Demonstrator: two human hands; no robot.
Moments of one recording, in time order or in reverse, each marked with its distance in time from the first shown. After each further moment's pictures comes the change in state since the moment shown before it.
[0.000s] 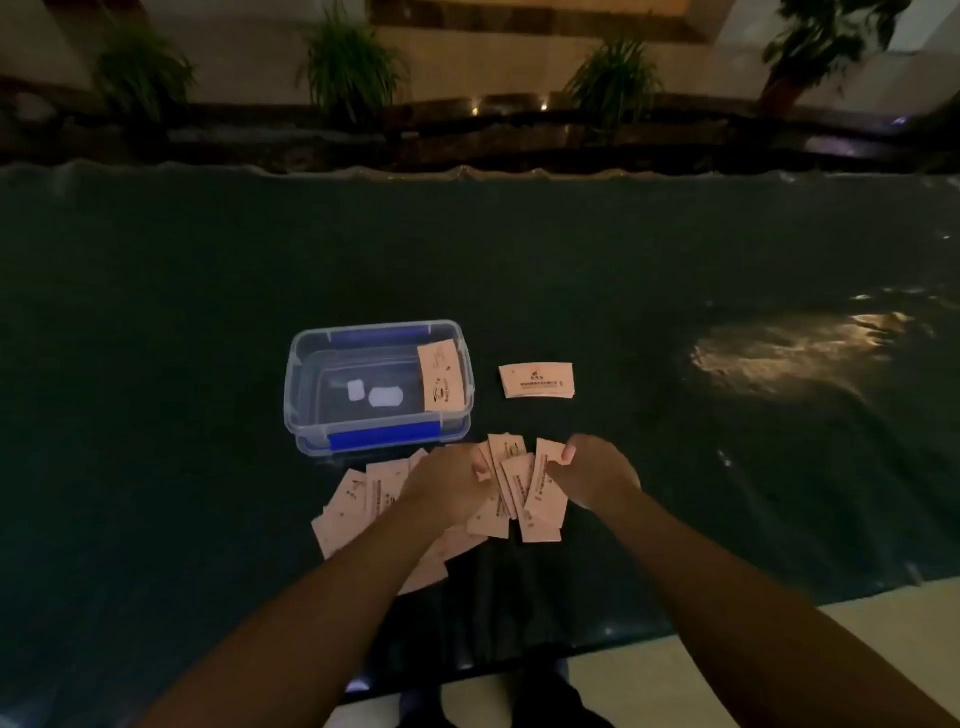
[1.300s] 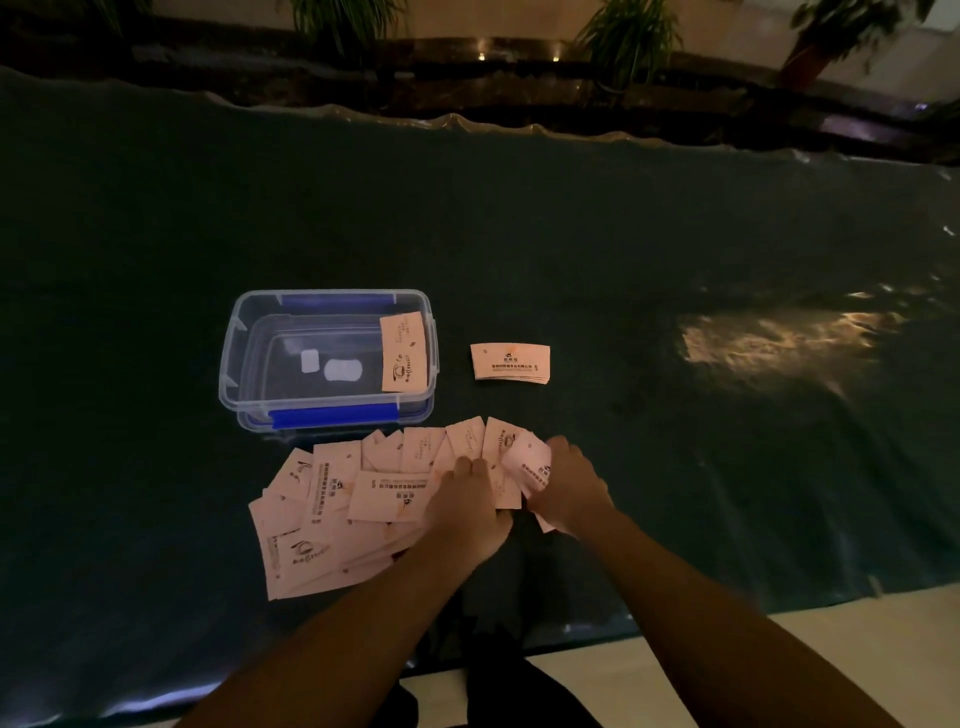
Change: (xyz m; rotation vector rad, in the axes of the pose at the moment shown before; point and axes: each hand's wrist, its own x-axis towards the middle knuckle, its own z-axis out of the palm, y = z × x) left_hand 0.029 0.039 0.097 0.127 -0.025 -0.136; right_hand 0.017 0.036 0.018 0.013 -0.106 0.015
